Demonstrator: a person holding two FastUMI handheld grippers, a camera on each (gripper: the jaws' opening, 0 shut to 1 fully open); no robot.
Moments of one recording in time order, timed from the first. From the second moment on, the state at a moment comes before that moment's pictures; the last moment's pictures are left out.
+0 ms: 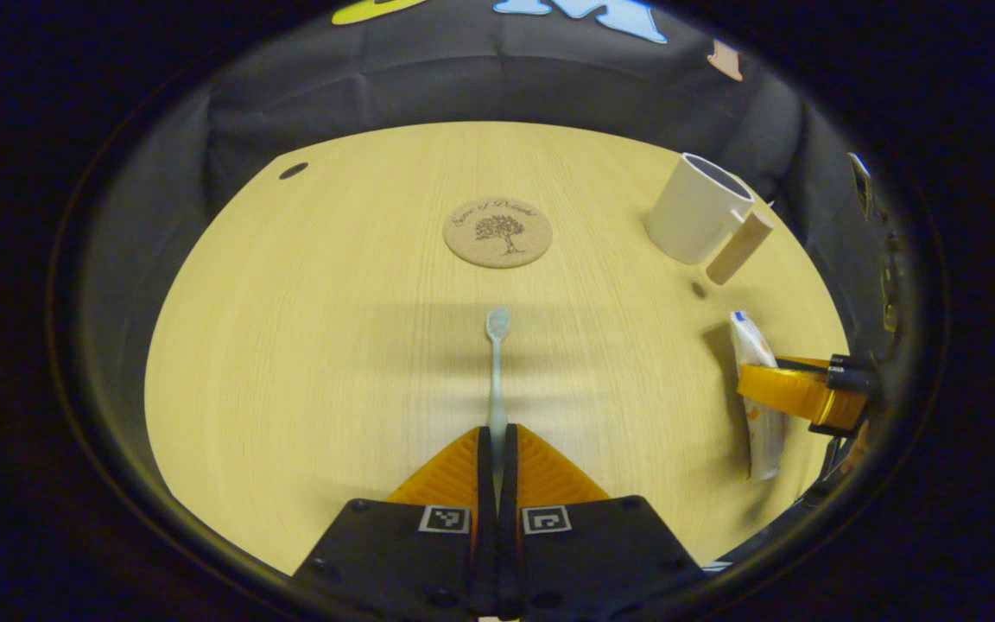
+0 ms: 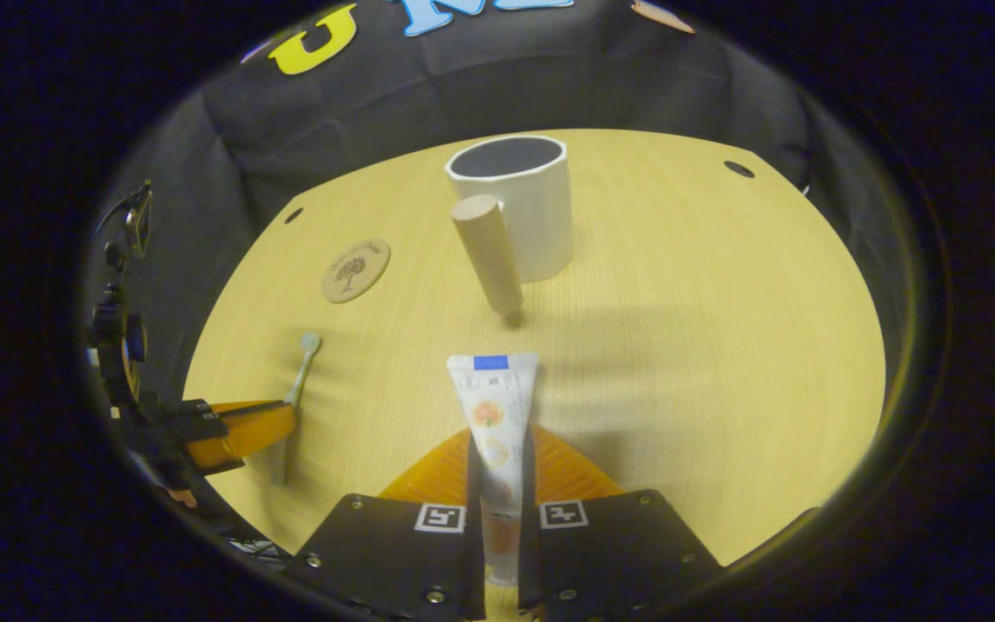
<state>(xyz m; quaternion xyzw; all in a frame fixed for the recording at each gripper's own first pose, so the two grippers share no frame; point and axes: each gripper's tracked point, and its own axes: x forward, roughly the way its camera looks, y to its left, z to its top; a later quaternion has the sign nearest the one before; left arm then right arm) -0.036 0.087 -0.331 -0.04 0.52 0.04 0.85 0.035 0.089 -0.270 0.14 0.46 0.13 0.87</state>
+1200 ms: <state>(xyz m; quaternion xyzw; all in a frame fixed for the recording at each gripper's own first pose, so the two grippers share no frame) 0.075 0.048 -0.151 -0.04 0.25 -0.01 0.97 0.106 0.061 -0.081 0.18 0.14 0.15 0.96</state>
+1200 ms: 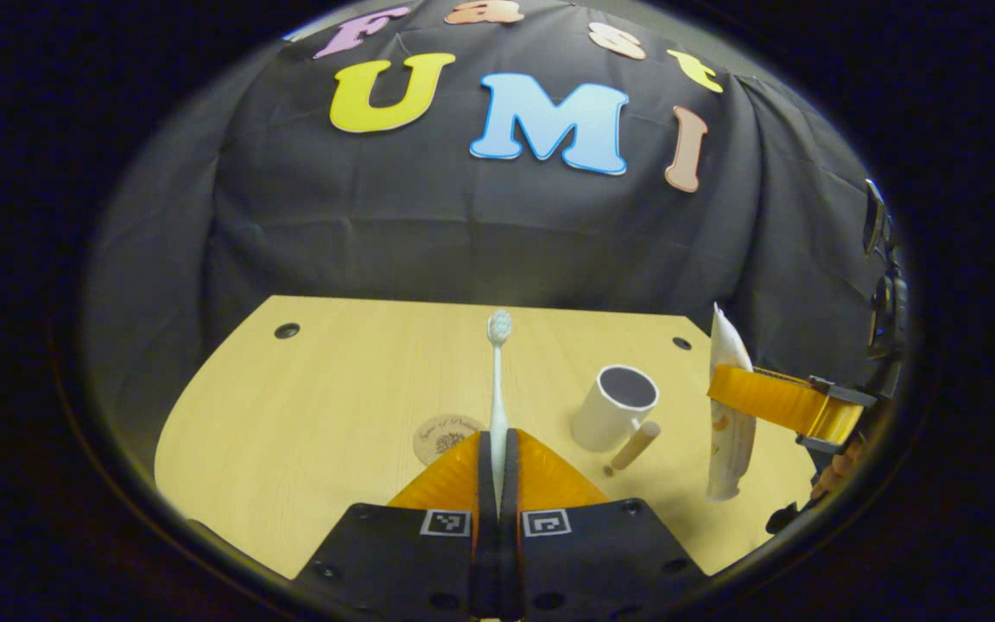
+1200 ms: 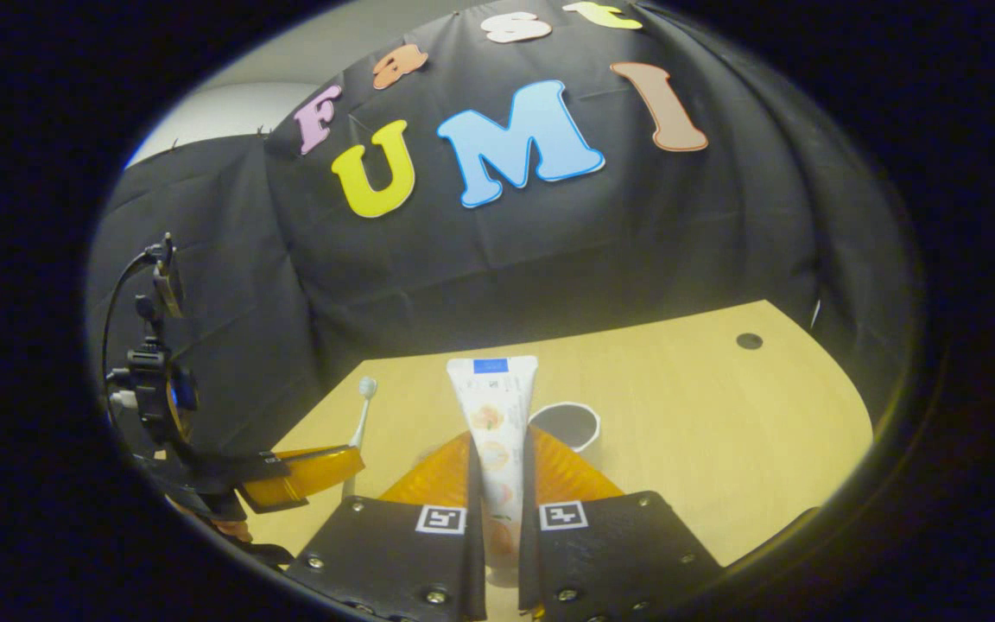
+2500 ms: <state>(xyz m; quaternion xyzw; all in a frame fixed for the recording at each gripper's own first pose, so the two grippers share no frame) 0.128 0.054 -0.113 -0.07 0.15 0.00 0.99 0.259 0.057 -0.105 0.13 0.04 0.12 0.98</state>
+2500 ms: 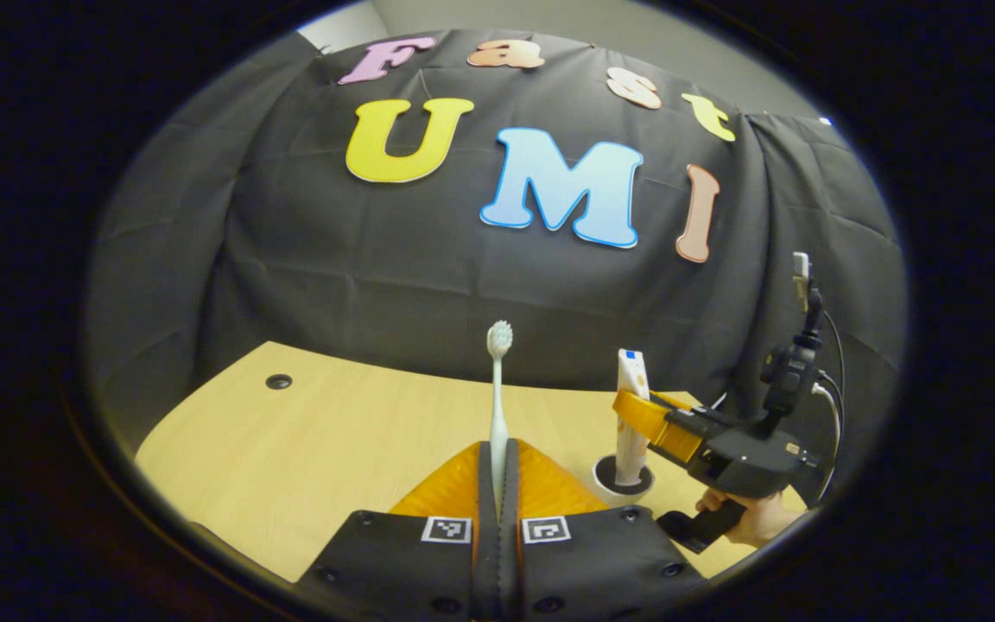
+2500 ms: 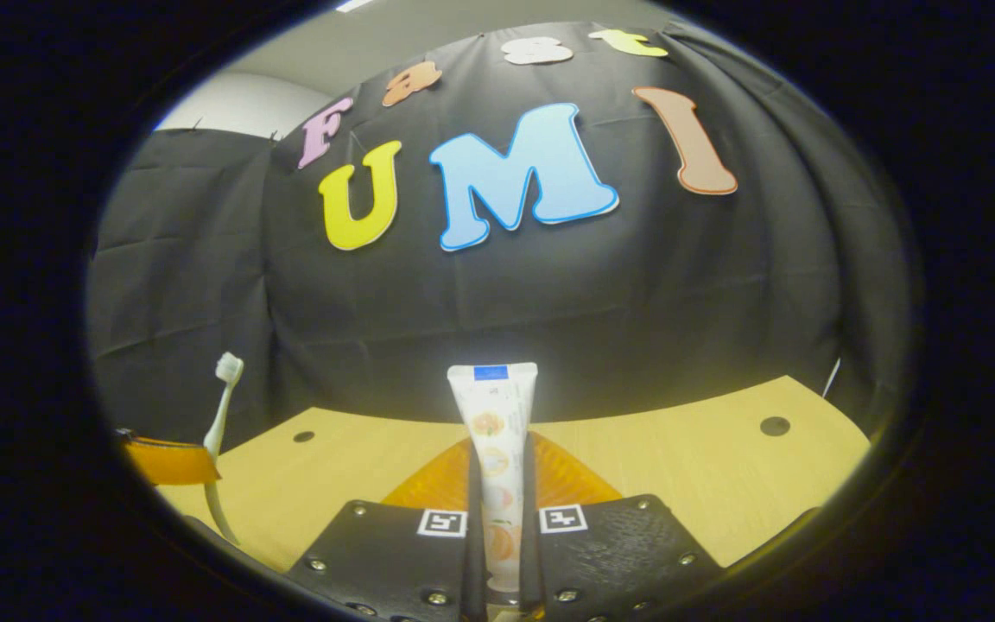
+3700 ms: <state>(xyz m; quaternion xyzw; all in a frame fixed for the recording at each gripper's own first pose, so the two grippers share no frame) 0.131 0.032 -0.116 -0.08 0.16 -0.03 0.98 0.221 0.066 -0.143 0.01 0.11 0.11 0.99</state>
